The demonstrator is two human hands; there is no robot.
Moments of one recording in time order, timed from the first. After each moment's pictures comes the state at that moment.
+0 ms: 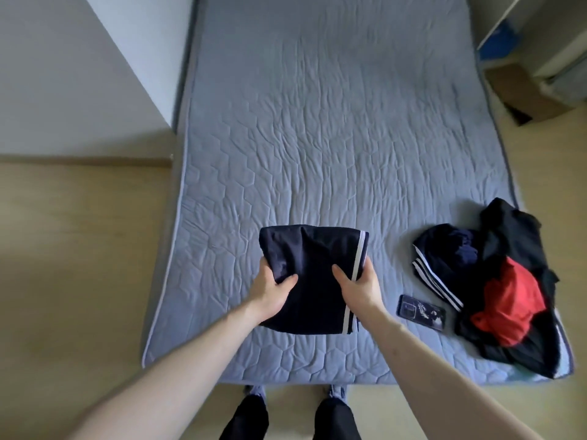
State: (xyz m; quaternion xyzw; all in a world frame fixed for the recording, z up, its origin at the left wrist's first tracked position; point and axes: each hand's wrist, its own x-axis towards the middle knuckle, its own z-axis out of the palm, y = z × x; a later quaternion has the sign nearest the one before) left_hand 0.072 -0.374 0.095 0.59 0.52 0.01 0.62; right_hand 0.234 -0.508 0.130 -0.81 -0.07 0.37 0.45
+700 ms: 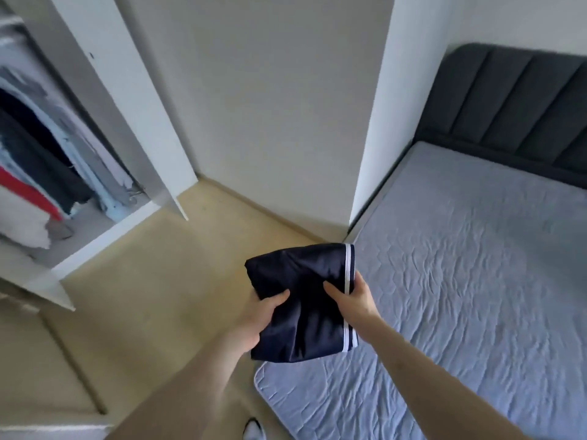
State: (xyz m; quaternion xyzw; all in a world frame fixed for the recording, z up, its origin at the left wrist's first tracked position) left_hand -0.237 -0.321 0.381 0.32 0.59 0.35 0.66; right_hand -0.018 -0.323 0.375 -0.64 -0.40 0.51 0.41
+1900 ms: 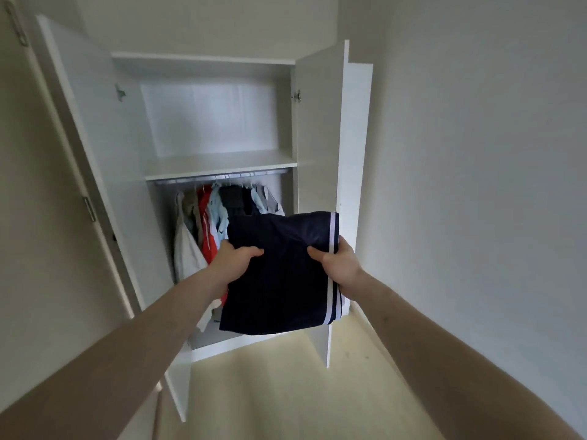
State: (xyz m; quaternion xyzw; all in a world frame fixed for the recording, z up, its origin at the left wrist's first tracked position) left_hand -0.898 0.035 0.649 0.28 0.67 0.61 0.32; right_hand -0.694 0.158 0.639 -0.33 -0.62 0.61 0.36
